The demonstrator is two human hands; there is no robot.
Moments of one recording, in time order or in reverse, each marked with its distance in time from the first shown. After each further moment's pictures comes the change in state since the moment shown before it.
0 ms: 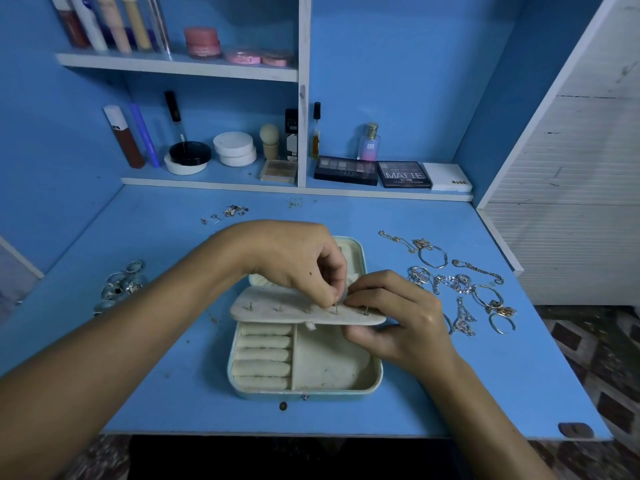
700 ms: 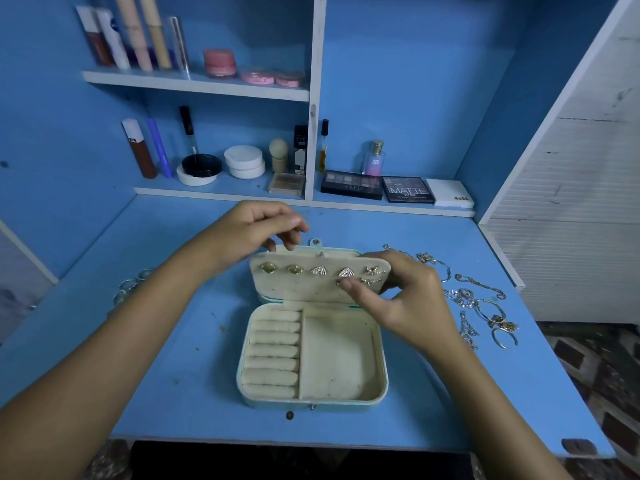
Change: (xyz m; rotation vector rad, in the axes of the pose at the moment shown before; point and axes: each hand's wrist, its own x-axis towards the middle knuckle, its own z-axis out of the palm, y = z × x) left_hand -0.023 -0.067 -0.008 -0.552 0.658 0.116; right_hand 0.039 -0.003 -0.003 0.198 -0.075 0.496
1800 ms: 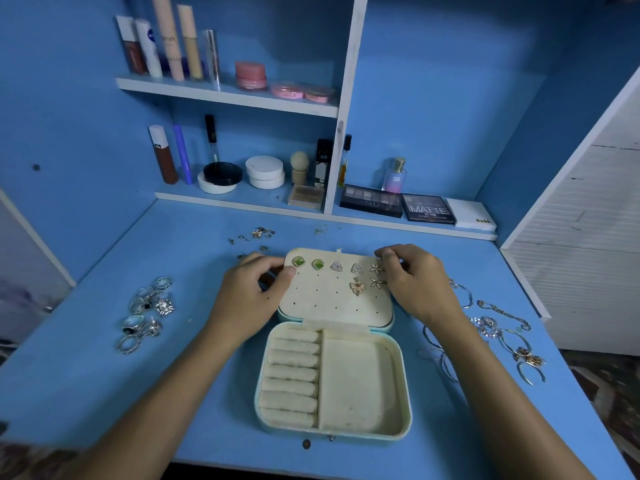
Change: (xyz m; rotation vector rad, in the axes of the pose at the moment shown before) left_hand -0.030 -0.073 0.024 0.356 0.566 0.054; right_hand 0.060 0.033 0.012 -0.201 -0.047 0.384
